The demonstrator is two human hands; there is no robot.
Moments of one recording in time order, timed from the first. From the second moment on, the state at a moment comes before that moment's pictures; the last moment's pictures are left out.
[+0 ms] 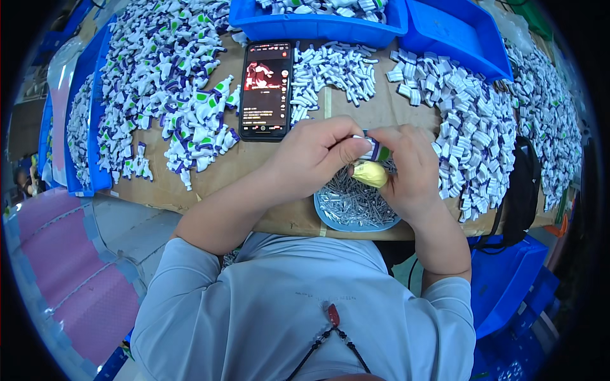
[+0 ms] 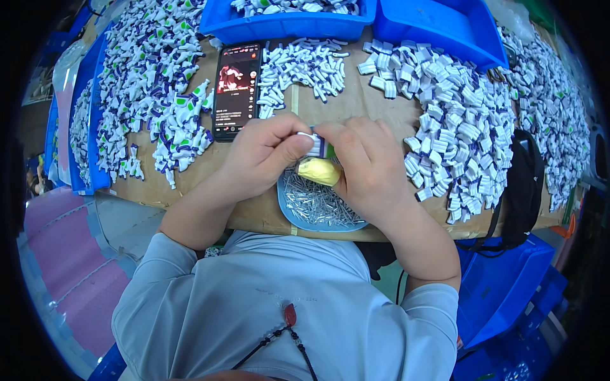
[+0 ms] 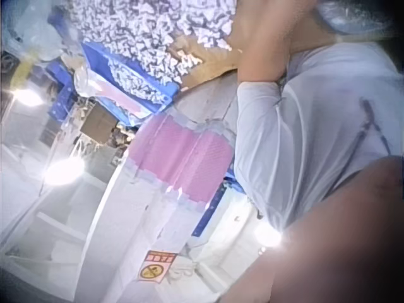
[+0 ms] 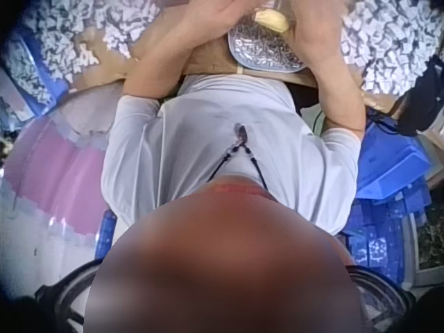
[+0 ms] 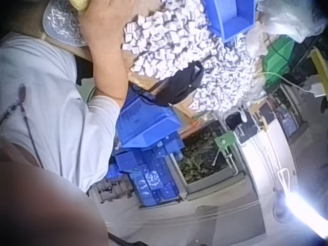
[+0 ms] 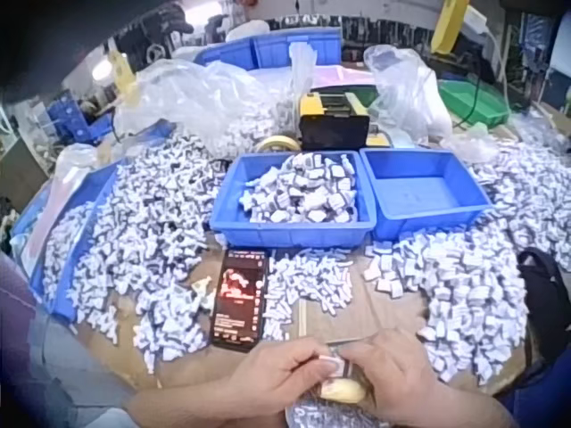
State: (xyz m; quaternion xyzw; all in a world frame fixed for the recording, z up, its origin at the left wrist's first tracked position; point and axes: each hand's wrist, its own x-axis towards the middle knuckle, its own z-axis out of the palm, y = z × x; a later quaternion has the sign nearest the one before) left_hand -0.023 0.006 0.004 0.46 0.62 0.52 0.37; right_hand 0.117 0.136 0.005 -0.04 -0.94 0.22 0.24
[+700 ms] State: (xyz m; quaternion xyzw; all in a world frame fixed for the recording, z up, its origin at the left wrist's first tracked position) left_hand -0.029 0.004 0.002 0.60 0.52 0.58 0.20; right_hand 0.122 0.137 0.015 0.04 -0.80 0.49 0.33
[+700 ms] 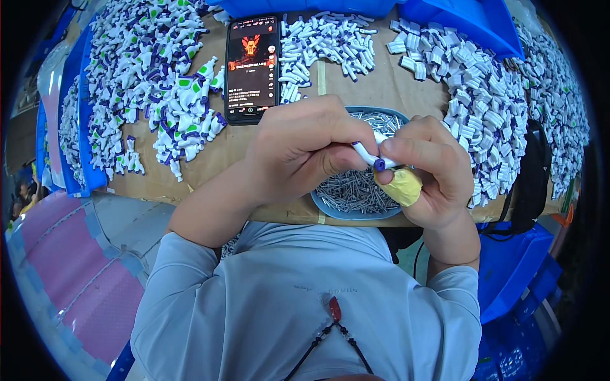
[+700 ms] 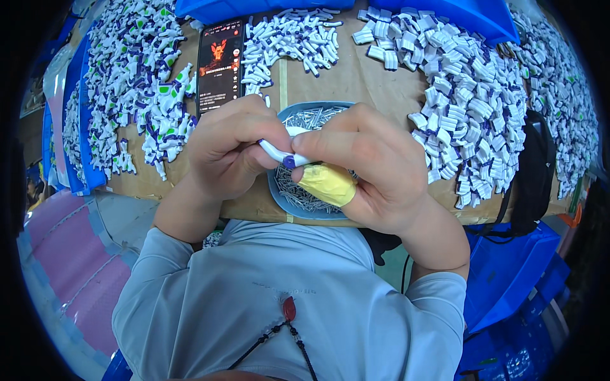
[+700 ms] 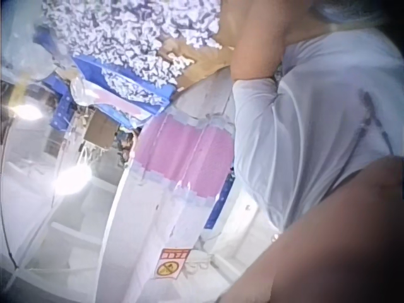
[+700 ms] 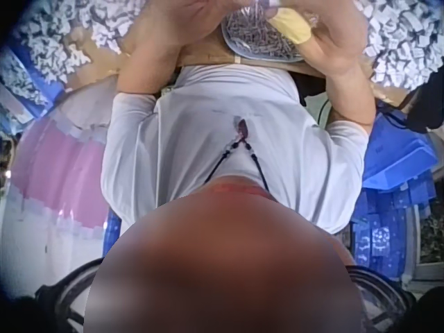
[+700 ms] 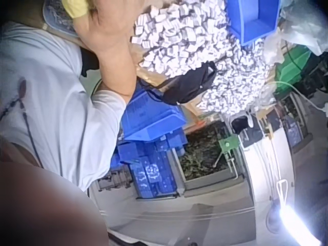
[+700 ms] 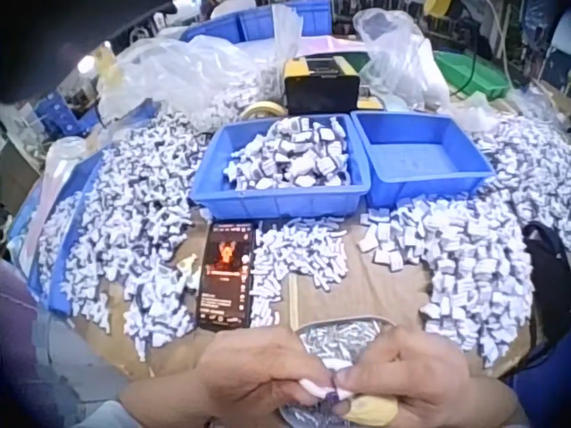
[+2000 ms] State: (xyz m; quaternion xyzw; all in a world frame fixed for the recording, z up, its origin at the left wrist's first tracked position) left_hand -0.006 0.005 -0.001 0.24 0.50 0.65 0.51; right_hand 0.116 0.133 0.005 -0.03 -0.93 0.22 0.28
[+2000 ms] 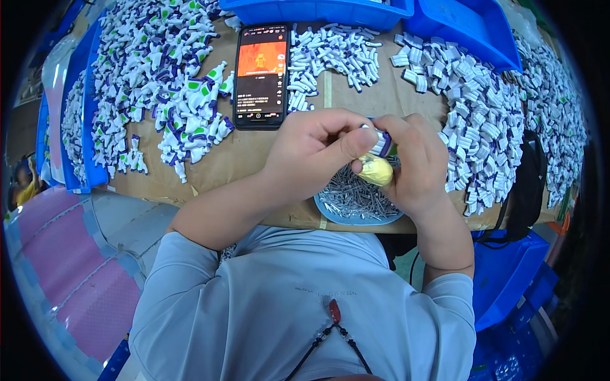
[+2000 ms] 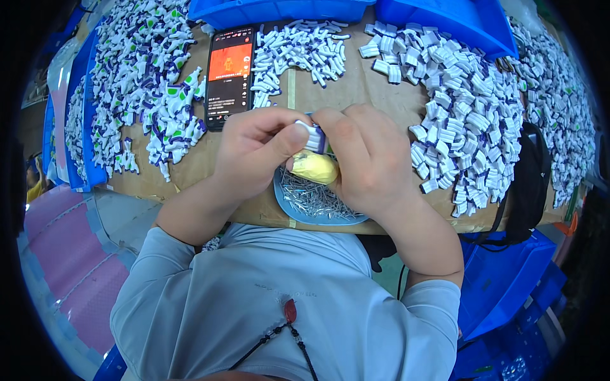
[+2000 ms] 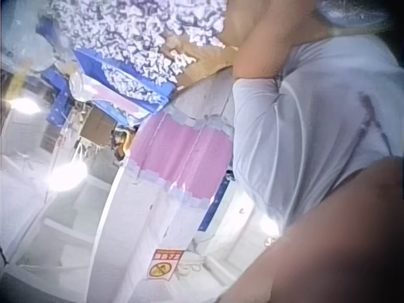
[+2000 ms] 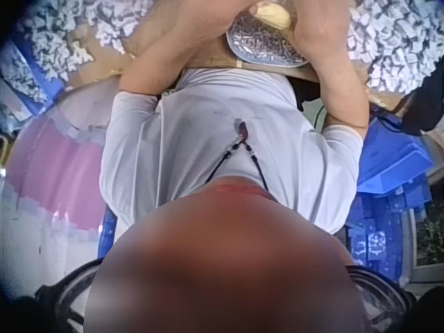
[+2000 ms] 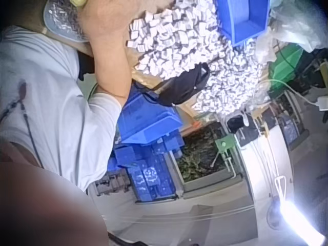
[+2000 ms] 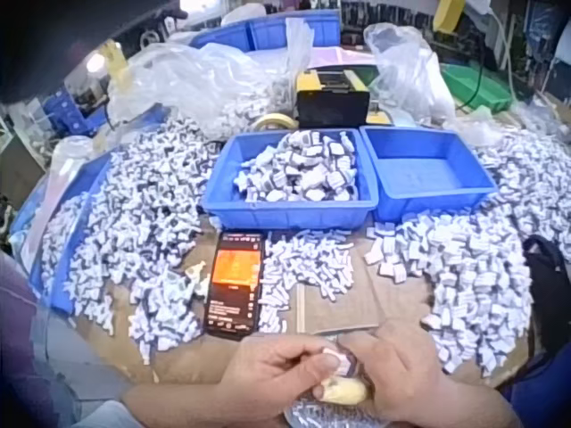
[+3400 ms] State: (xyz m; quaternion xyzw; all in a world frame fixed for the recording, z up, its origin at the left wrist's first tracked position) left_hand -0.125 -0.075 0.003 0.42 0.89 0.16 -0.05; right_hand 0.121 0.121 0.025 0.07 -0.96 0.28 0.00
